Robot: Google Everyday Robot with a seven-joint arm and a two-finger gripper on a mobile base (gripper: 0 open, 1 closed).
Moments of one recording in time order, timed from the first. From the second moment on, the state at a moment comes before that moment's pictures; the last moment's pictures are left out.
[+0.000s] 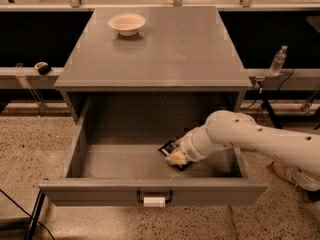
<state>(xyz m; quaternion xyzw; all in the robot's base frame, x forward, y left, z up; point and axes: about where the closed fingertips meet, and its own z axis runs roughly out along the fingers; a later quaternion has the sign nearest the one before) 0.547 -0.054 0.601 -0.47 0.83 0.16 0.25</state>
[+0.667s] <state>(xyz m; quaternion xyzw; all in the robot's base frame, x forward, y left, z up) 0.547 -0.058 0.611 -0.47 0.82 0.19 0.26</state>
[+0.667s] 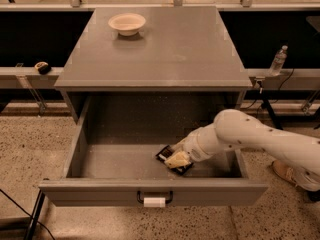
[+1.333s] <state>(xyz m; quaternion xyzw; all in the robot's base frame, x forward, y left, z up) 0.553 -0.101 0.720 -0.51 0.73 0.25 0.38</state>
